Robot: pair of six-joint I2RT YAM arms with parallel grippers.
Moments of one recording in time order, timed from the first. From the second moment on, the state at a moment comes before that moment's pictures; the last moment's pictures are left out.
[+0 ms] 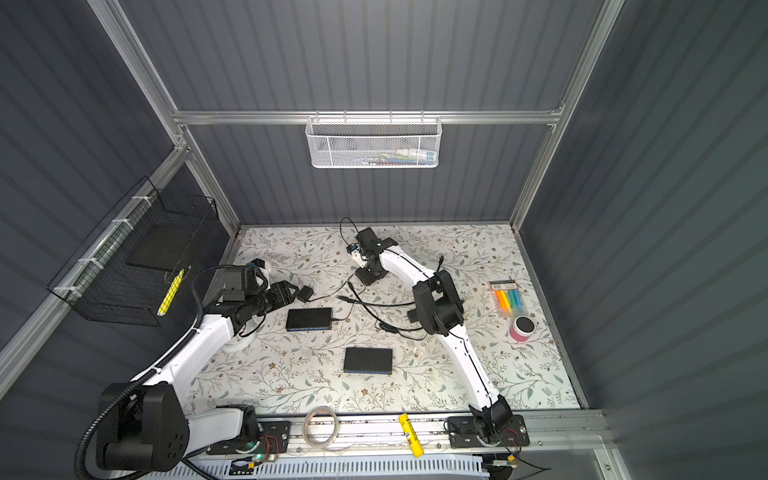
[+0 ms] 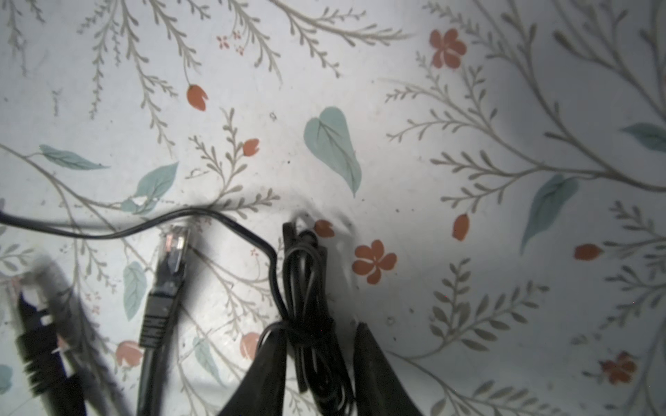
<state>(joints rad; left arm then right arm) -0.08 1.25 0.80 -0.32 0.29 -0.41 0.59 2.55 2.24 -0.85 -0.11 -0.22</state>
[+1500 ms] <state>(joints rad) 0.05 1.18 0.71 -0.27 0.30 -0.48 0.85 2.74 2.53 -0.60 -0.20 0.13</state>
